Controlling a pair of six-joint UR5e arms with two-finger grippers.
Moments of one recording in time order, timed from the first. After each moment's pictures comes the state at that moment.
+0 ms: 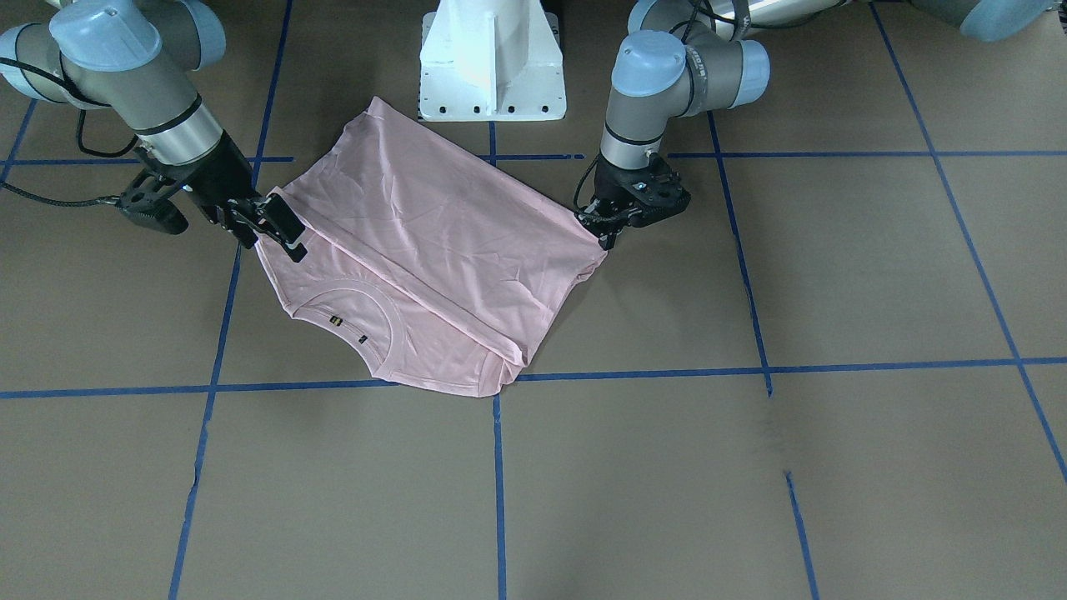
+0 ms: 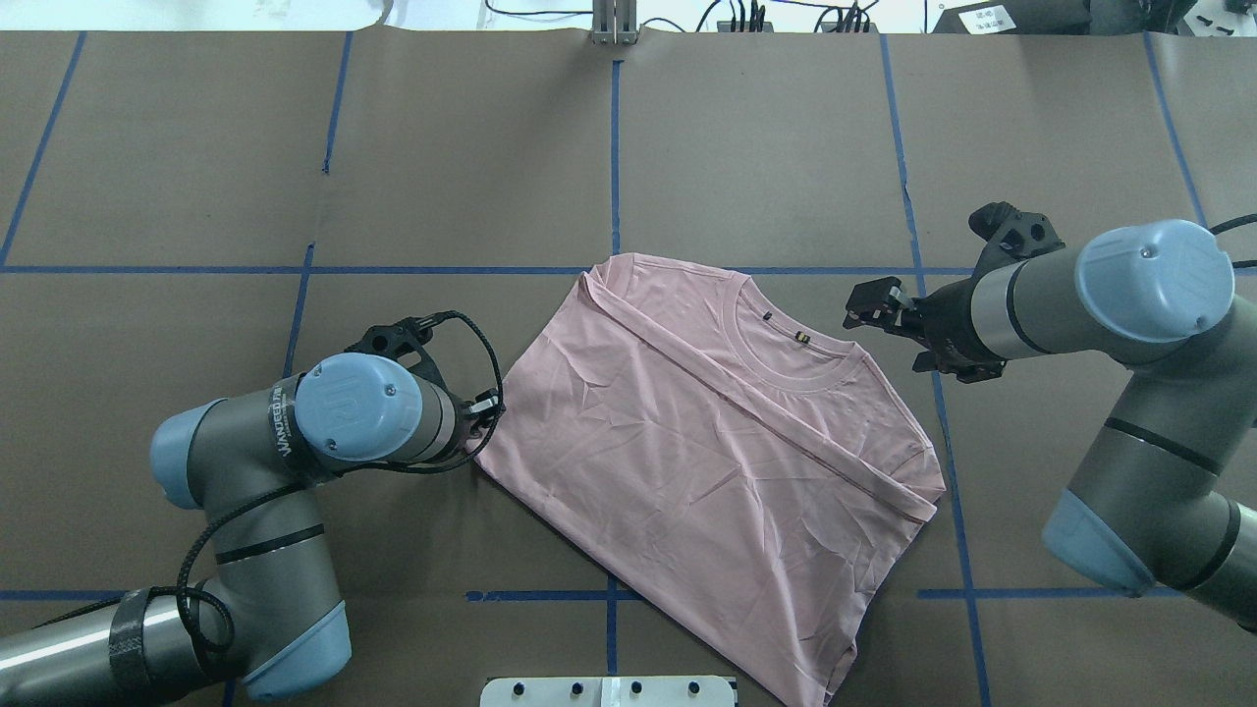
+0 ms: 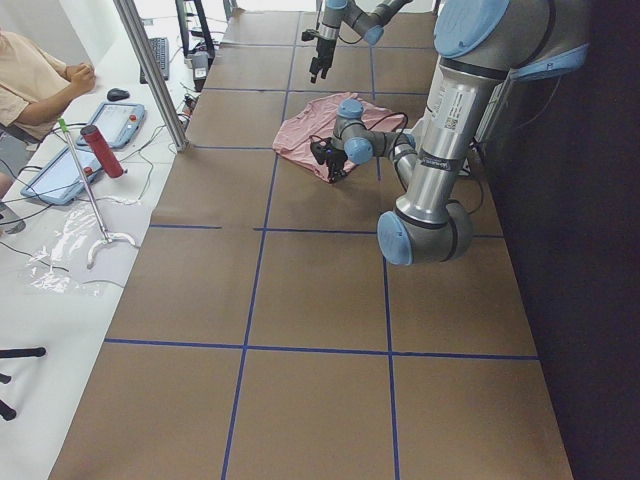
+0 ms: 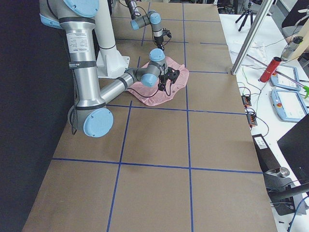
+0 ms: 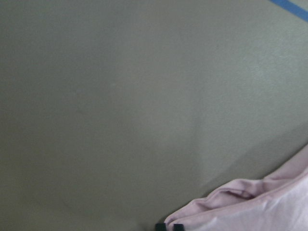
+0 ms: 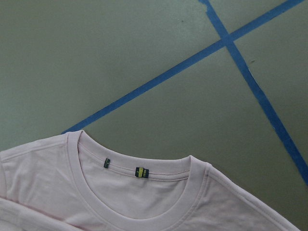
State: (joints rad) left arm -0.45 -2.01 -1.78 -1.77 -1.68 -1.69; right arm 0.68 -1.43 1.94 -1.10 1.90 1.65
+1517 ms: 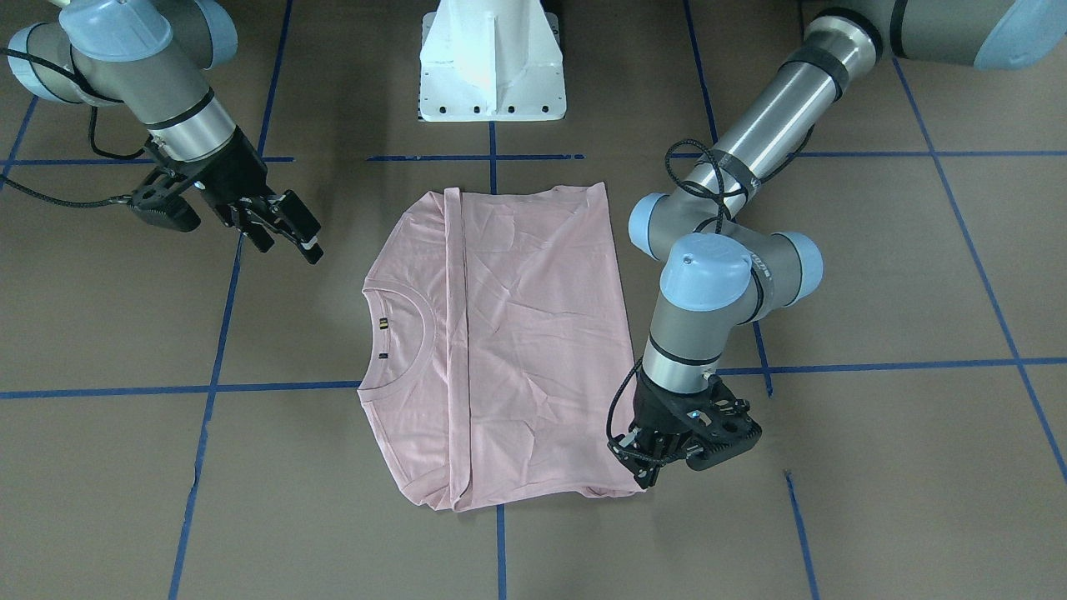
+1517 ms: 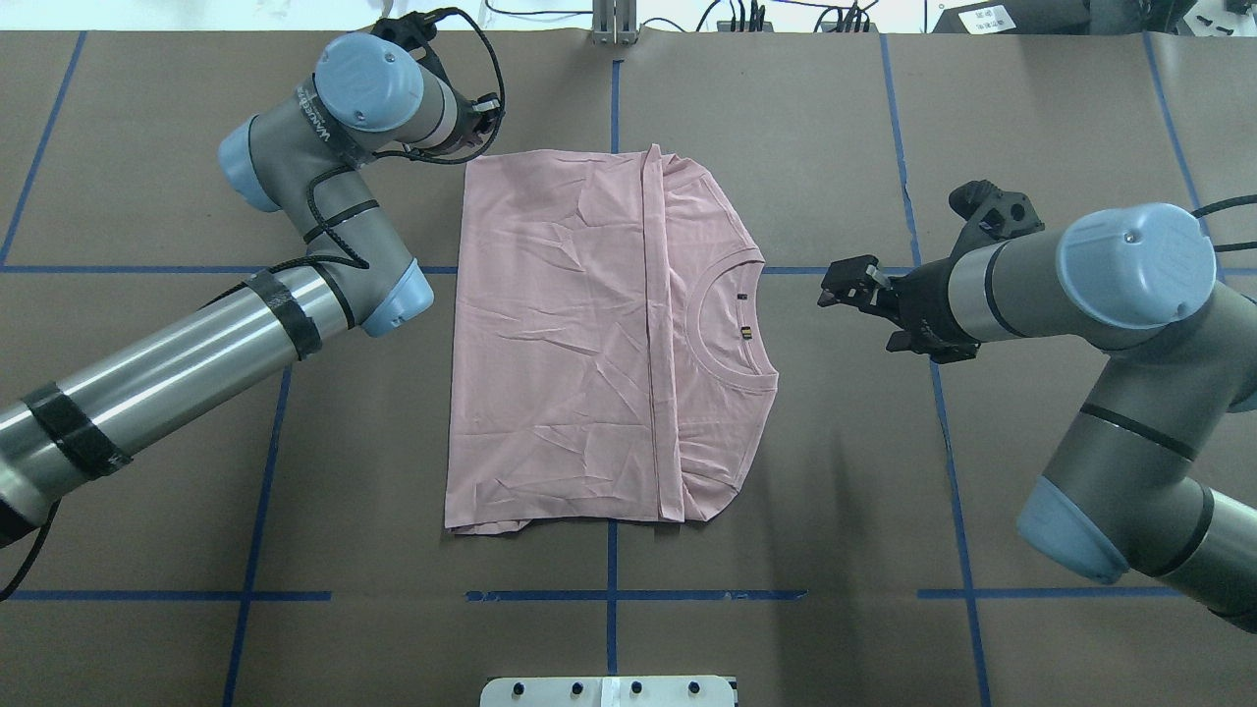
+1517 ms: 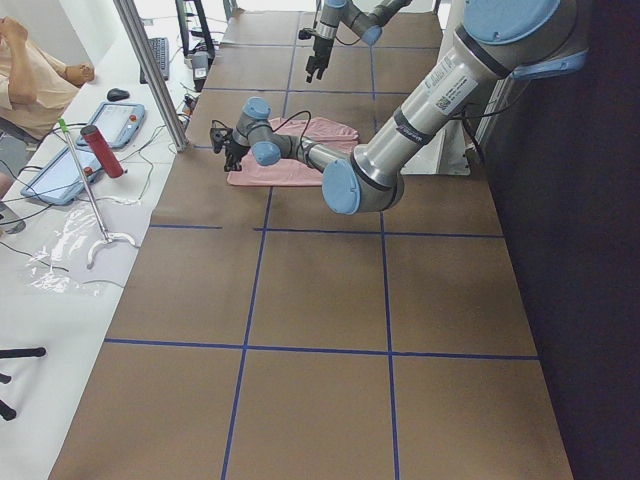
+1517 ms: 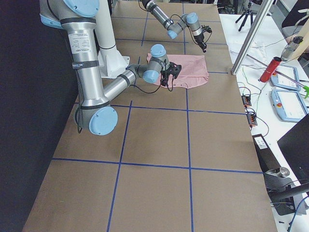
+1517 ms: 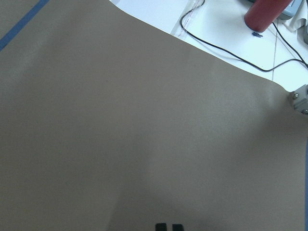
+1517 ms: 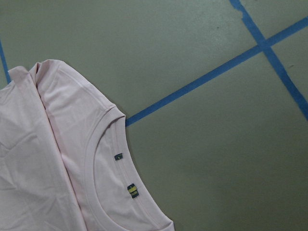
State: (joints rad) left arm -0.80 -2.42 -1.01 -2.27 -1.69 -1.47; right arm 0.69 -1.36 1.93 -1.10 1.87 1.67
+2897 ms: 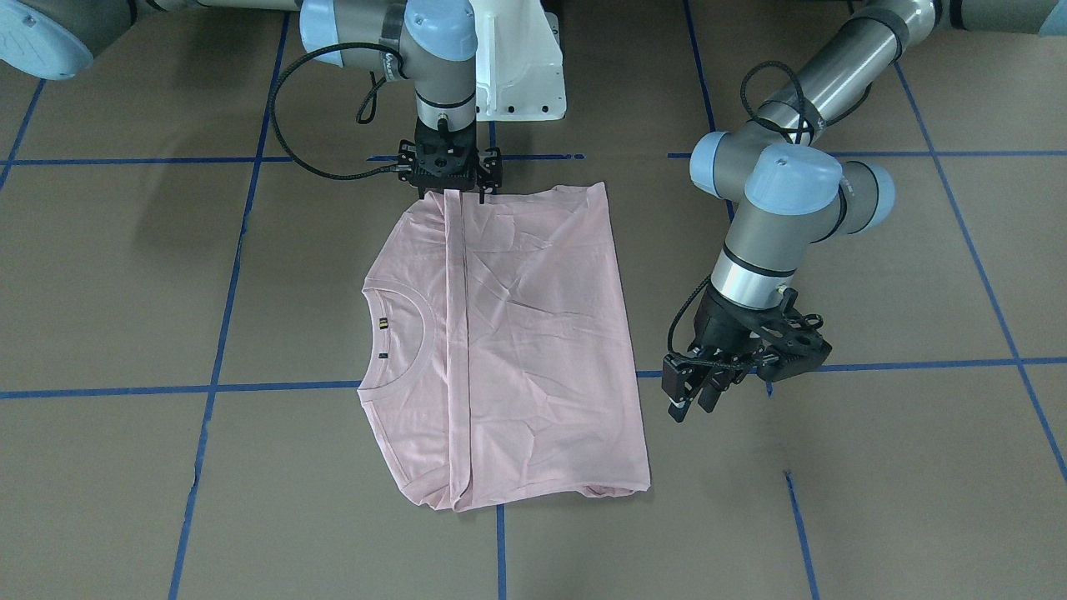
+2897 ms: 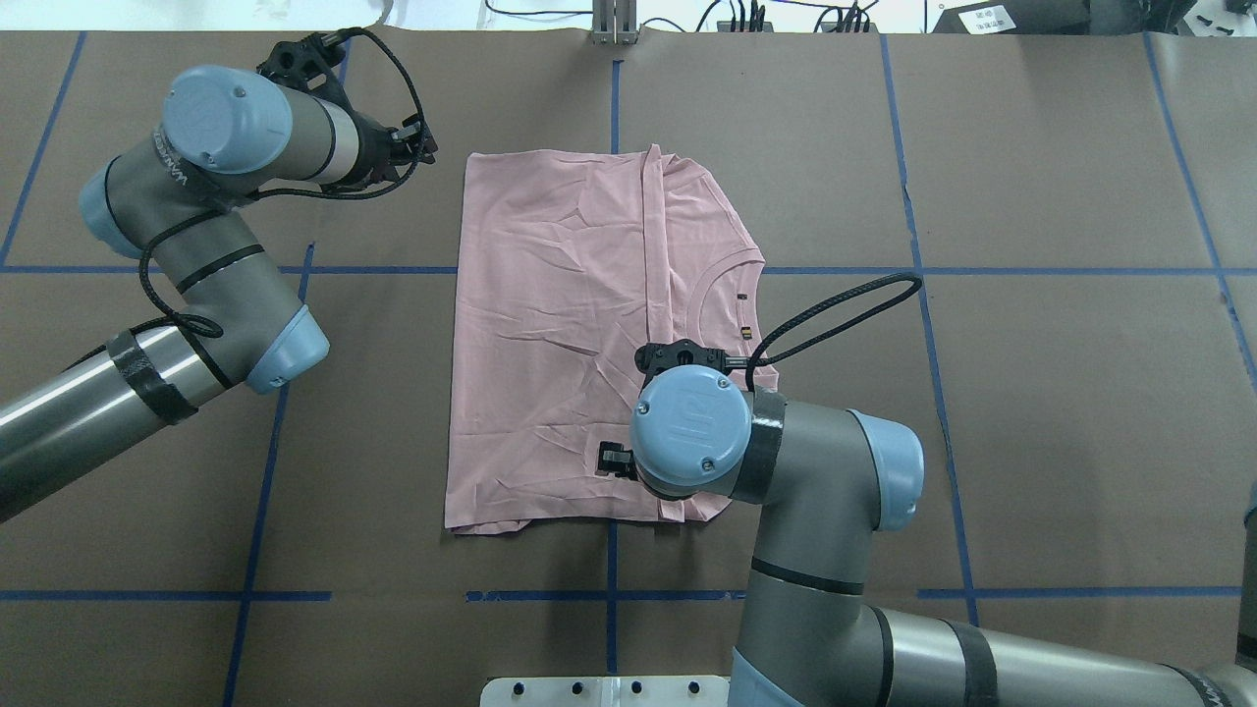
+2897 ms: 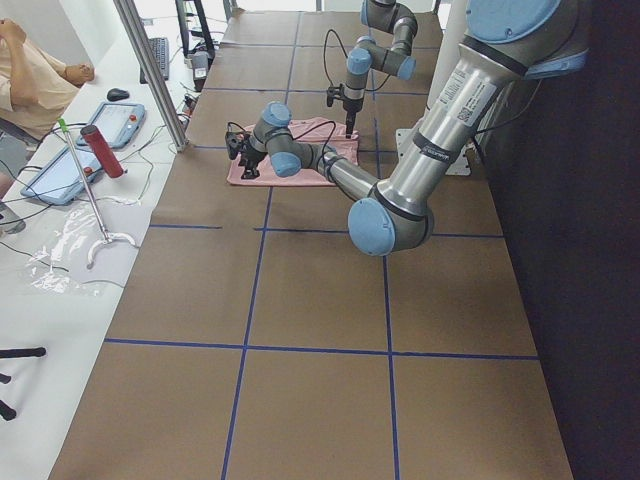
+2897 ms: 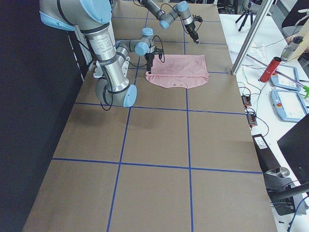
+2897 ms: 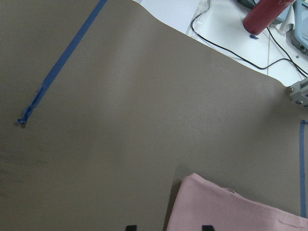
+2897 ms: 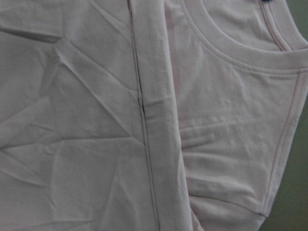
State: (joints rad) left arm -0.81 -2.16 -1.40 -2.21 -1.73 -1.48; right arm 0.31 -0.91 1.75 -1.73 1.71 1.40
